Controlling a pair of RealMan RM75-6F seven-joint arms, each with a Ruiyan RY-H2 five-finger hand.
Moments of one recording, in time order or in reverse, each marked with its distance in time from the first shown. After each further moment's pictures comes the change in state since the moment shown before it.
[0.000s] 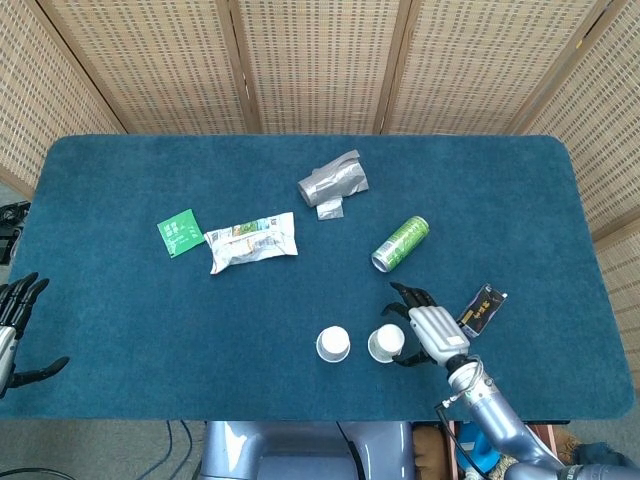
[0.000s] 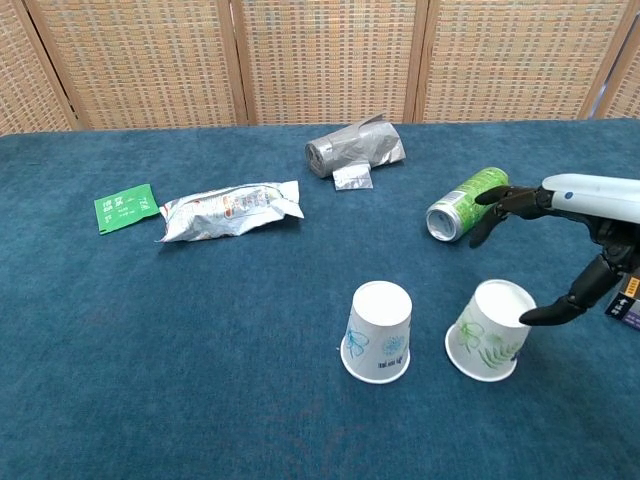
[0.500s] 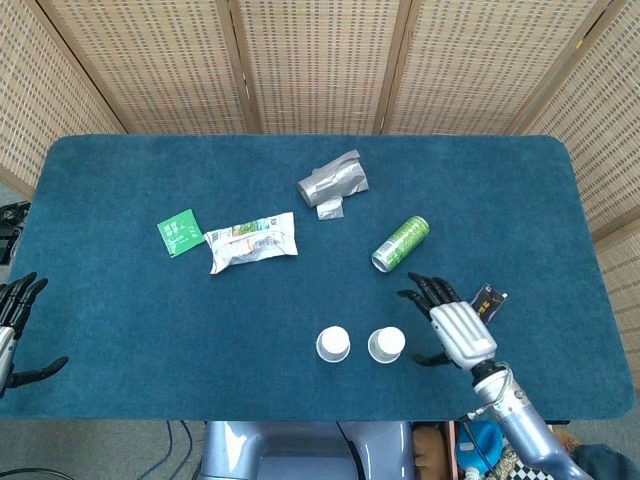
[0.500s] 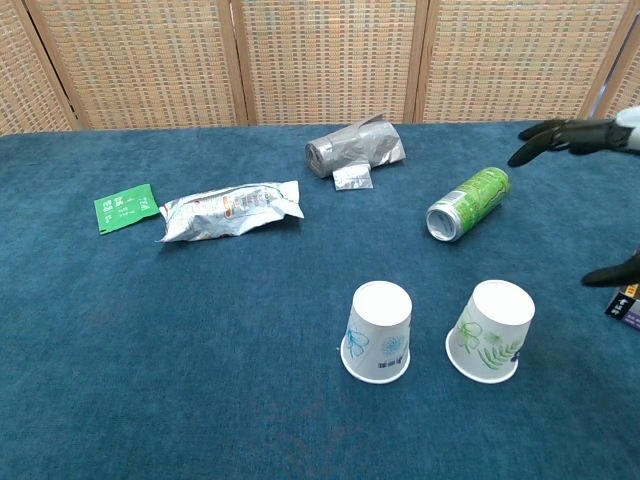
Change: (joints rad) left arm 0.002 0.001 0.002 0.001 0.004 0.005 0.004; right arm -0.095 0.142 -0.038 -0.046 -0.262 0.145 0.023
